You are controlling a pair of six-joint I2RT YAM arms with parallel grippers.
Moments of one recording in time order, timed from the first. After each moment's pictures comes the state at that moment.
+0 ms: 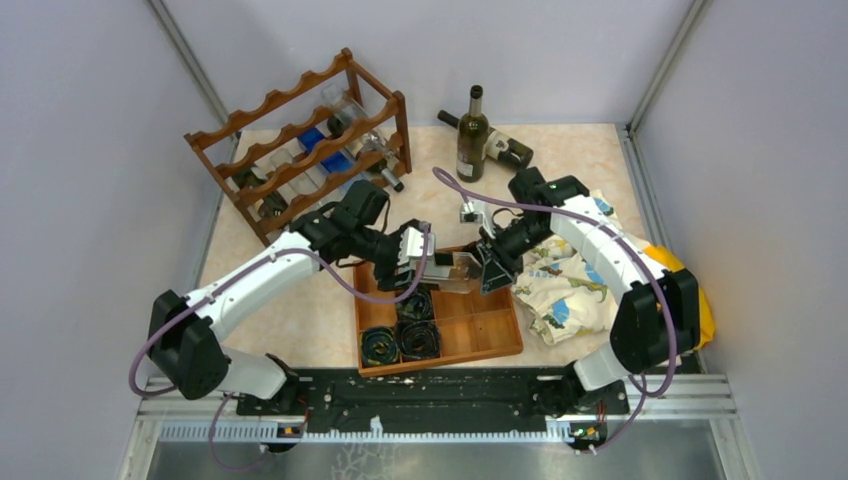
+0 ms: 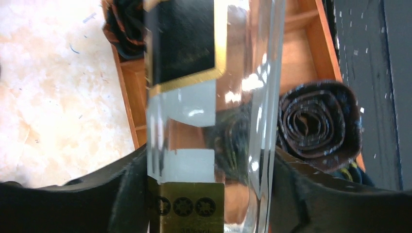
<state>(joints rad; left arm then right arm) -0.70 1.41 1.15 -0.66 0.63 0.81 0.39 1.49 1.27 -1.26 -0.87 -0.78</state>
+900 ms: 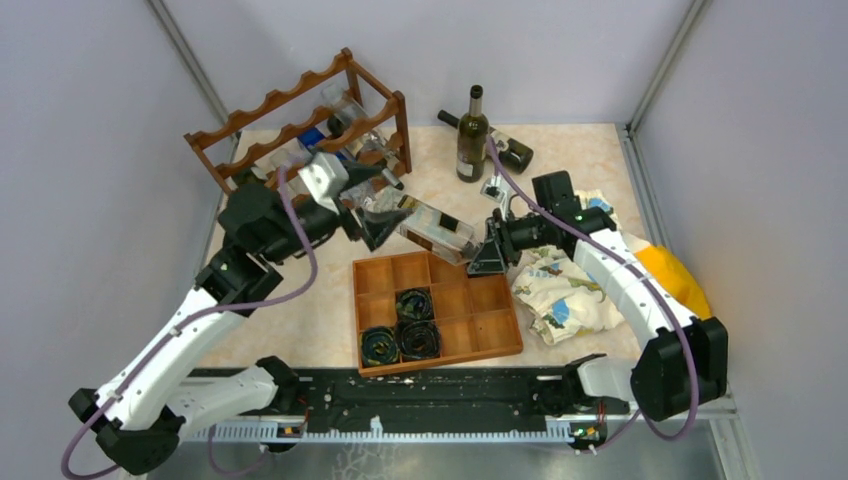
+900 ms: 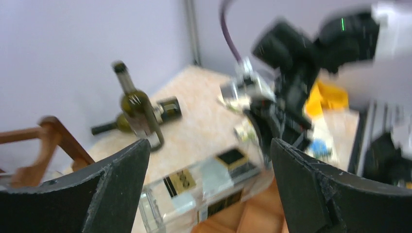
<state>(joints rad) -0.70 0.94 1.08 -0.07 0.35 0.10 0.32 1.25 1.04 -0.74 -1.00 -0.20</state>
